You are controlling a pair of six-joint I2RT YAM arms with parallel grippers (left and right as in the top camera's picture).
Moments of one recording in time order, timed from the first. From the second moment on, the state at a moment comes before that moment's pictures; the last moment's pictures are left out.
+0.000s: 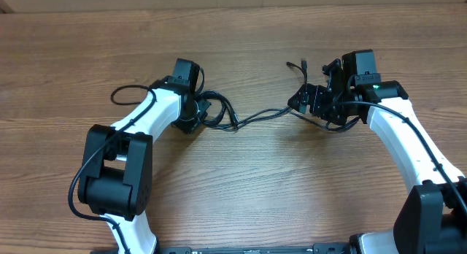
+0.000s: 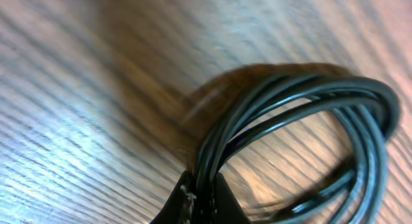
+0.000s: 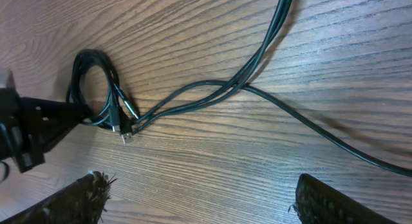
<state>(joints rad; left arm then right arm) -0.25 1.95 1.25 -0.63 0.11 -1.12 0.10 1.62 1.18 -0.75 -0.44 0.33</state>
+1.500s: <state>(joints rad) -0.41 1.86 1.59 -0.89 0.54 -0.04 0.16 1.62 1.18 -0.58 -0.69 0.07</state>
